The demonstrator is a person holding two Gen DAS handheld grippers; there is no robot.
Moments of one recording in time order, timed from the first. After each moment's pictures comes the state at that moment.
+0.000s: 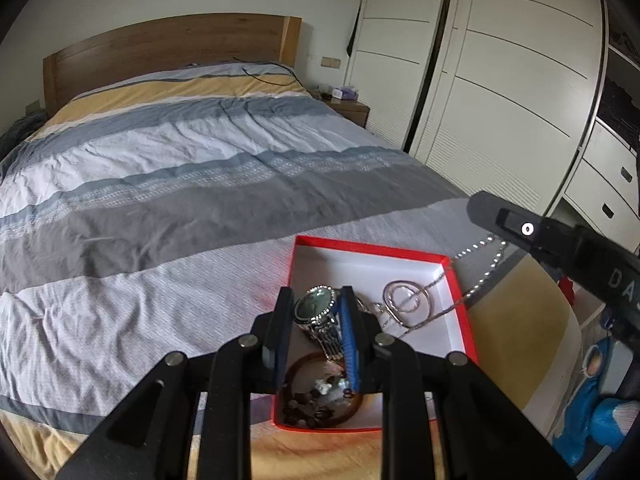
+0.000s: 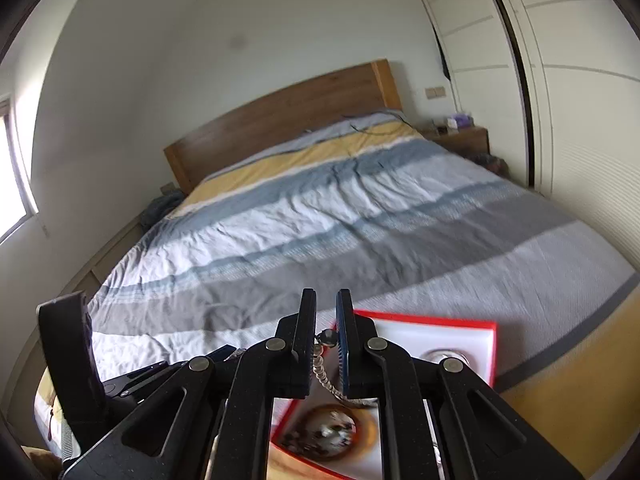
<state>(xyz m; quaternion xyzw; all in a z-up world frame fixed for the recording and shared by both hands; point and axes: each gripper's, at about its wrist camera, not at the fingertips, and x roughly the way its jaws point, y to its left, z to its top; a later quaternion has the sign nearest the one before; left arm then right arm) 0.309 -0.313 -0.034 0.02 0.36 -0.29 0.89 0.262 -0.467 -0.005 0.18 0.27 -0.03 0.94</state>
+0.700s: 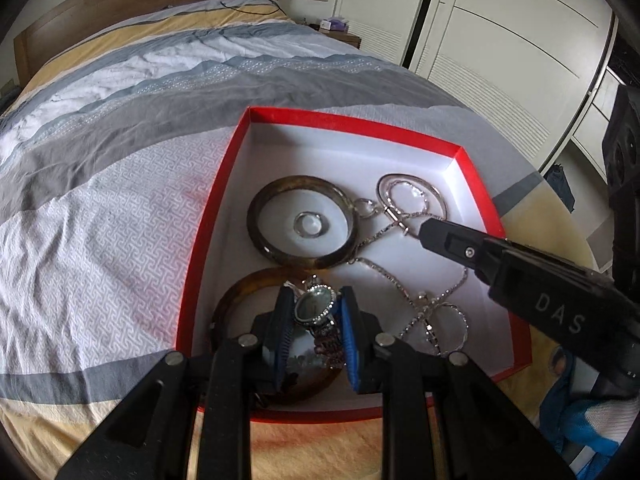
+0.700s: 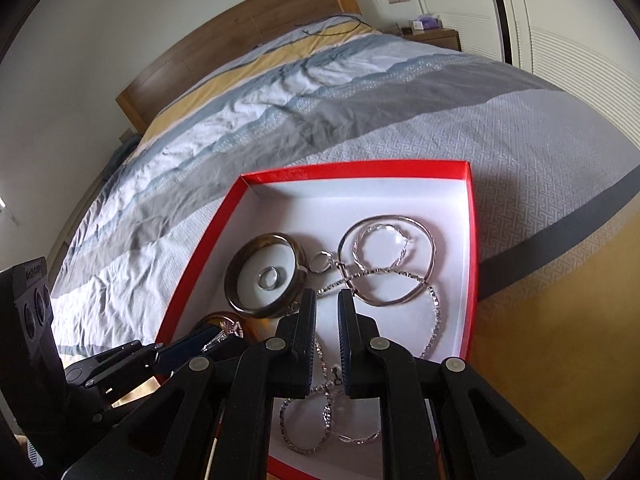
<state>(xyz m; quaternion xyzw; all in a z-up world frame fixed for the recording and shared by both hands) 0.305 -0.355 -0.133 0.07 0.46 -0.29 0.84 0.273 -0.506 -0.143 0.22 0.42 -0.05 0.88</state>
